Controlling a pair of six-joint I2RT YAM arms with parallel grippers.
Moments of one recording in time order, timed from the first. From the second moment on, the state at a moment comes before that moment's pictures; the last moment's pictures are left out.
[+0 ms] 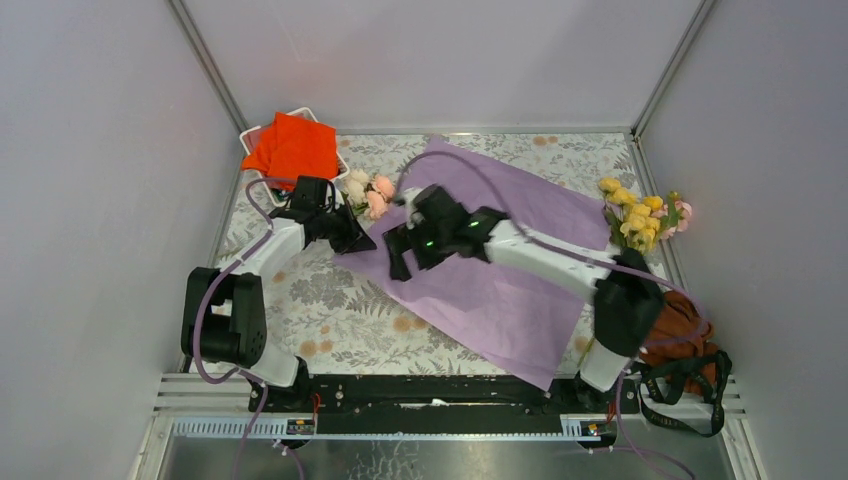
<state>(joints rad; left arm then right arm) -0.13 1.51 0.96 -0.42 0.53 -0.63 0.94 1.80 1.39 -0.47 -0.12 0.37</state>
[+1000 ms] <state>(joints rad) 0.08 1.57 0.95 -0.61 0.47 -0.03 0.01 2.49 2.27 -0.83 -0.20 -0.19</state>
